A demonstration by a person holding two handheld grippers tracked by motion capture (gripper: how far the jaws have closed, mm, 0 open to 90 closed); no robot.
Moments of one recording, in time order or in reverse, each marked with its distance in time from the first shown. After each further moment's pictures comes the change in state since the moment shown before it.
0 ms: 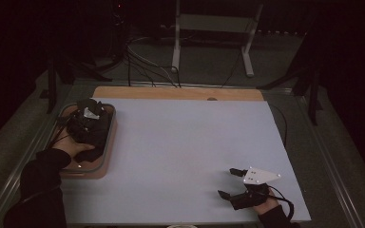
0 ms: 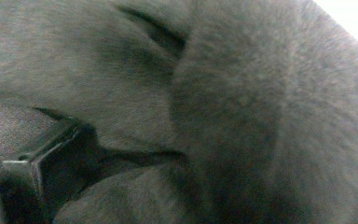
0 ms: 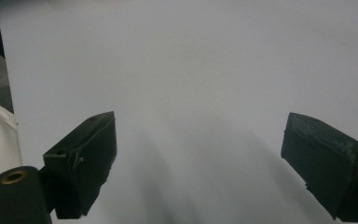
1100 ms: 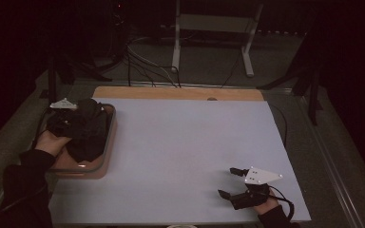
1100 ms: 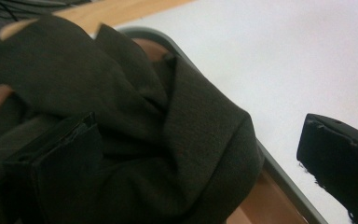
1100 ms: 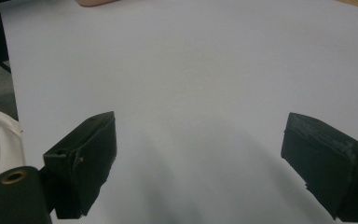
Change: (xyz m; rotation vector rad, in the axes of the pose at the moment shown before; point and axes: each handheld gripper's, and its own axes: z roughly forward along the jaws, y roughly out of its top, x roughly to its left) left arm 0.020 -0.002 -0.063 -0.222 -0.214 -0.135; right arm 0.000 0.001 -0.002 -0.025 0.003 0.003
